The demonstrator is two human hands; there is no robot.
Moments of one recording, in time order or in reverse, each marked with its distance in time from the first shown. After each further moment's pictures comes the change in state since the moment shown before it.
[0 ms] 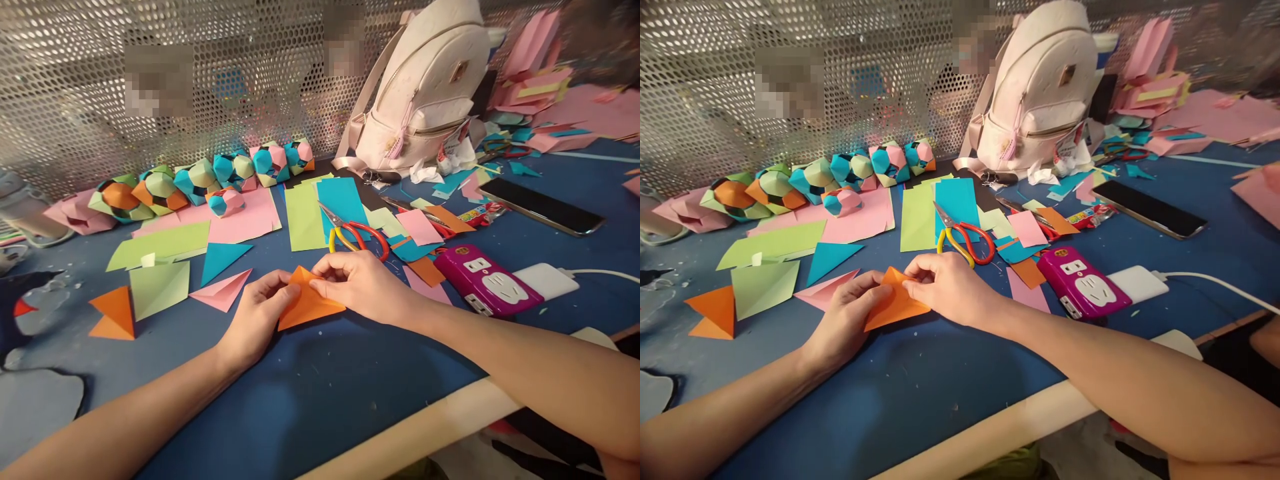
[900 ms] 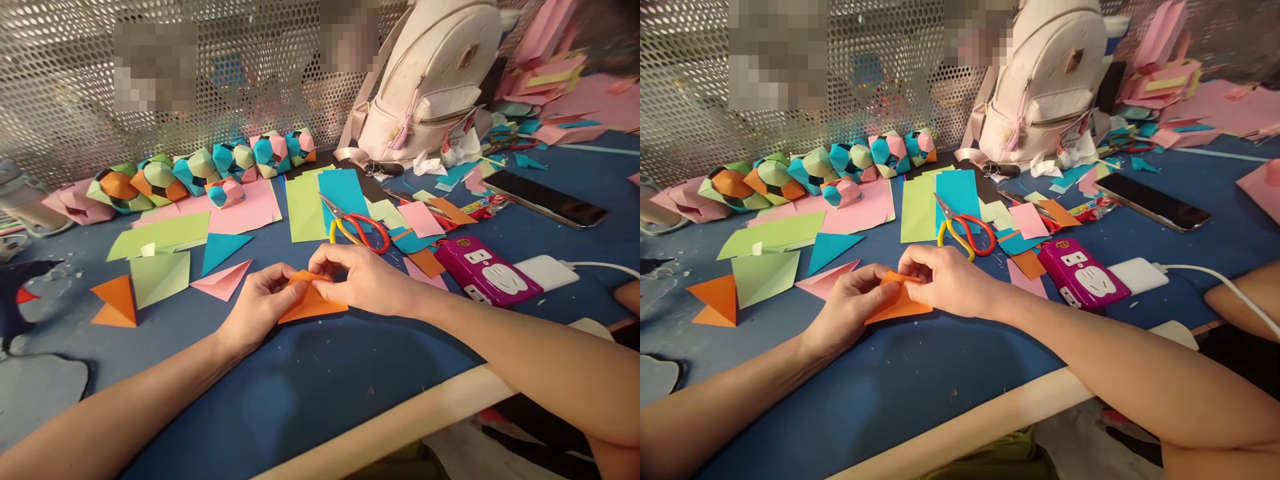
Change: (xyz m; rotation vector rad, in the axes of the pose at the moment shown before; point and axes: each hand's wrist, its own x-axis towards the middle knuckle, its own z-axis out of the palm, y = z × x) left_hand -0.002 0.001 -0.002 0.118 -0.044 0.027; right_hand -0.004 0.000 -0.004 -0.156 -0.092 -0.164
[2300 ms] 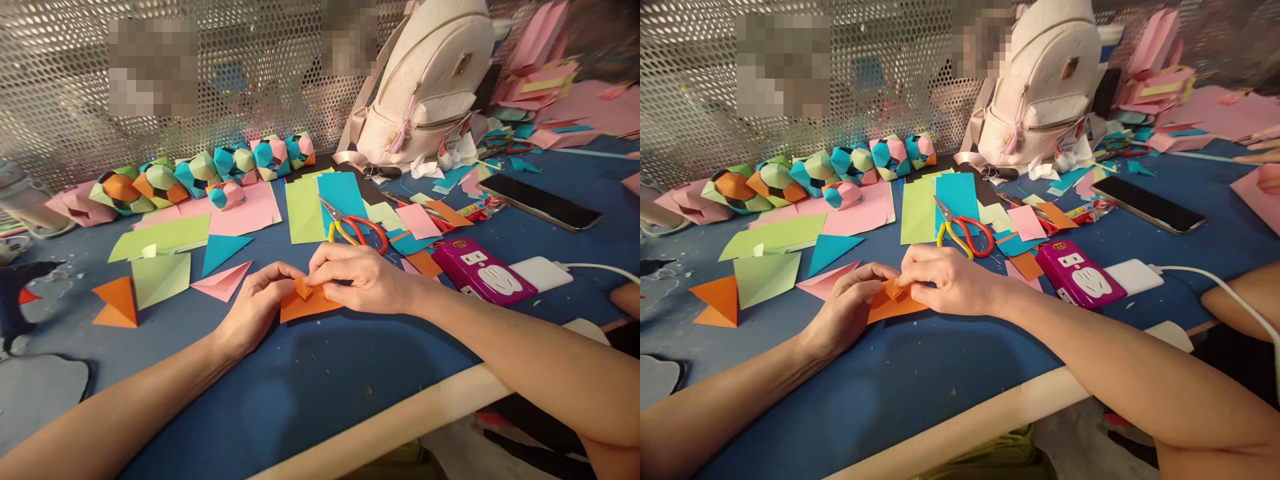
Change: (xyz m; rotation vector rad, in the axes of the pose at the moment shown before) left_hand 0.001 0.003 -0.001 -0.094 0.005 0.034; right_hand 0.001 0.017 -0.007 -0.199 0.014 -0.532
